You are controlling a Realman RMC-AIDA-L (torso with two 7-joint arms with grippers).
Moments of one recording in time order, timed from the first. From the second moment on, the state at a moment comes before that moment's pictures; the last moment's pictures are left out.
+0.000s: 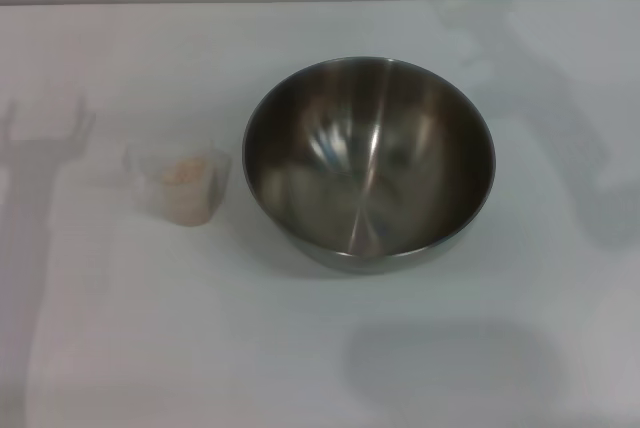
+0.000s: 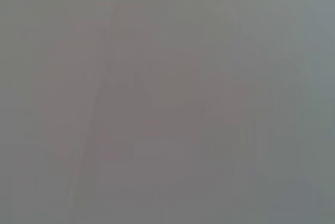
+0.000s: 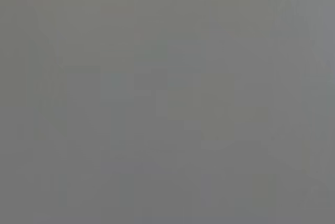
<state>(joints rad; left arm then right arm) -0.34 -2.07 -0.85 -0.26 2.12 1.52 -0.12 0.41 2.08 -1.73 -1.30 0.63 -0.14 -0.59</state>
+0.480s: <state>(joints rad) -0.28 -2.07 -0.62 -0.25 2.12 1.59 -0.09 0.46 2.08 -2.03 -0.58 0.63 -1.36 -0.13</state>
